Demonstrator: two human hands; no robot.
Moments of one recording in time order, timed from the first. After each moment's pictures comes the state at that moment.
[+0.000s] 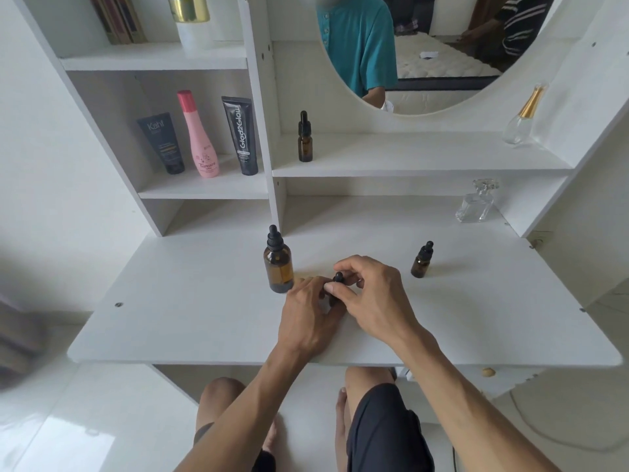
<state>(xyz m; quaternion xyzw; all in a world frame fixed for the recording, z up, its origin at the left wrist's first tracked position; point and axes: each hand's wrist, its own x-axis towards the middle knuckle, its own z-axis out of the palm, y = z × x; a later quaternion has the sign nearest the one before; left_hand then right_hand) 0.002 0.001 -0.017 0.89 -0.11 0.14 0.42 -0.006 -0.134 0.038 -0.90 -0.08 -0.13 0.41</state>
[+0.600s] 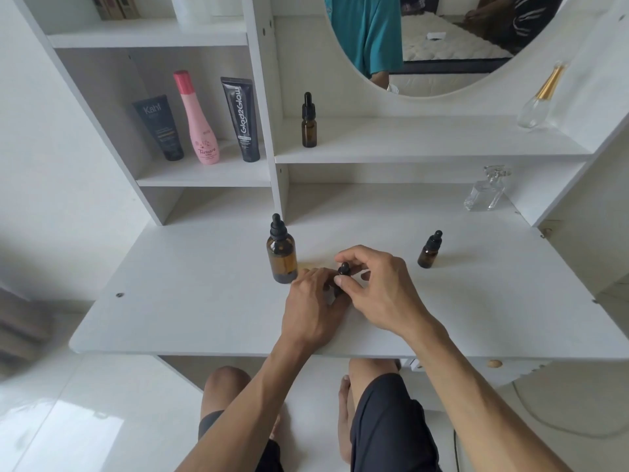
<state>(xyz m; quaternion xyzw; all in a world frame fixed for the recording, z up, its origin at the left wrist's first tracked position) 0.003 0.002 -0.017 0.89 -0.10 0.12 0.42 -0.004 -0.136 0.039 -0.91 -0.09 -0.08 0.40</state>
